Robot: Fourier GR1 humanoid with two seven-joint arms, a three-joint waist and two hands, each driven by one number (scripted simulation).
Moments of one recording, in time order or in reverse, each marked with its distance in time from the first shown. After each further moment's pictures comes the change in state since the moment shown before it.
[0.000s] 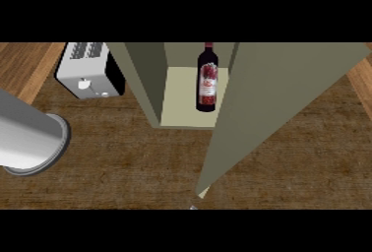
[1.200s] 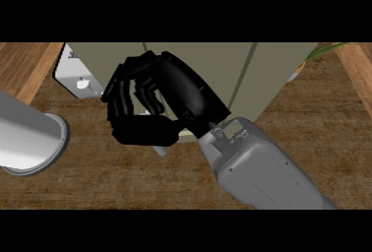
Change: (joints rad) left arm 0.130 -0.025 0.291 -0.034 0.101 -0.266 0.164; right arm -0.796 -0.003 -0.266 0.792 -0.031 -0.312 -0.152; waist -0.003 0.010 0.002
